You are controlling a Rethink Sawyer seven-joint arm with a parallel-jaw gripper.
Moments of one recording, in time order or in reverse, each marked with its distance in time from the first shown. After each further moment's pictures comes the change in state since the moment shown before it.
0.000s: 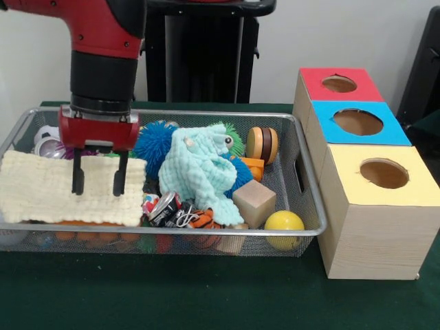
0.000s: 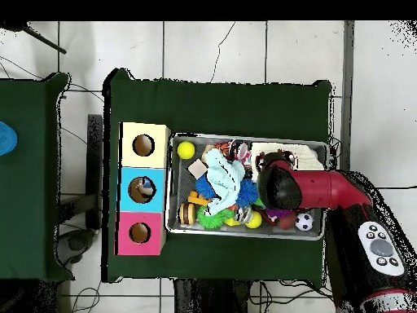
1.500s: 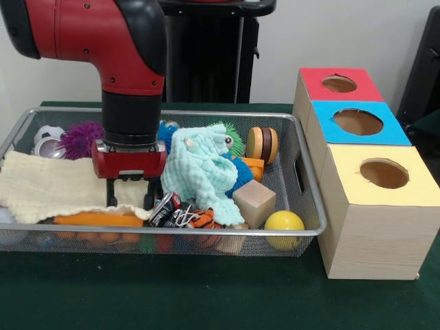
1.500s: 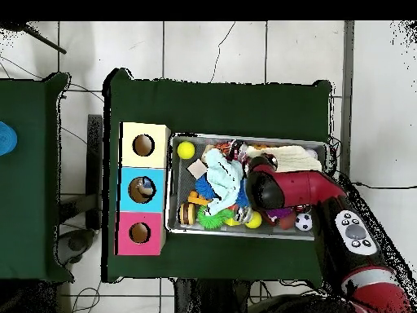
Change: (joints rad) arm 0.033 0.110 0.002 -0.027 -0.070 -0.059 0.000
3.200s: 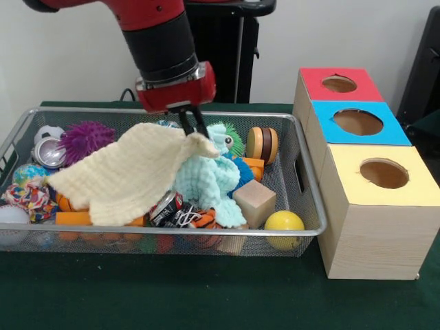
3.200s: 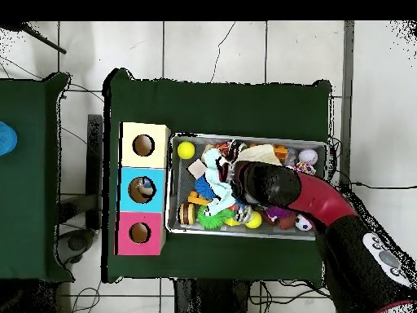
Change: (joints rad) arm -0.151 -0.190 0.221 0.271 0.570 0.345 0.000
